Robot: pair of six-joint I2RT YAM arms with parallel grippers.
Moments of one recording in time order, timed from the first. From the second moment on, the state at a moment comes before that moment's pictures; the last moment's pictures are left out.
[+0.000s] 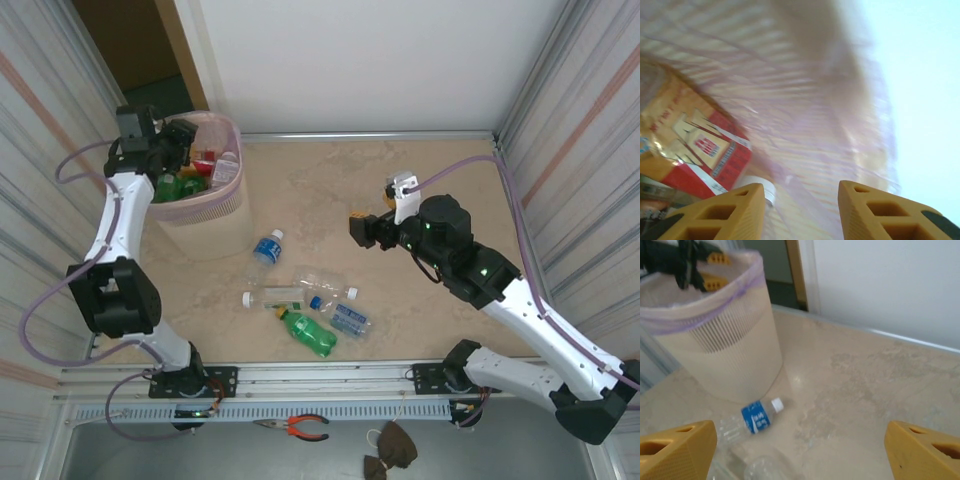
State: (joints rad) left arm 0.11 1.61 1.57 -0.47 0.33 -1.09; right arm 0.75 0.94 1.05 -0.42 0.08 0.20
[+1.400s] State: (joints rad) left arm 0.13 0.97 1.25 -0.65 0.37 -0.63; right arm 0.69 1.97 1.47 -0.30 -0.39 0.83
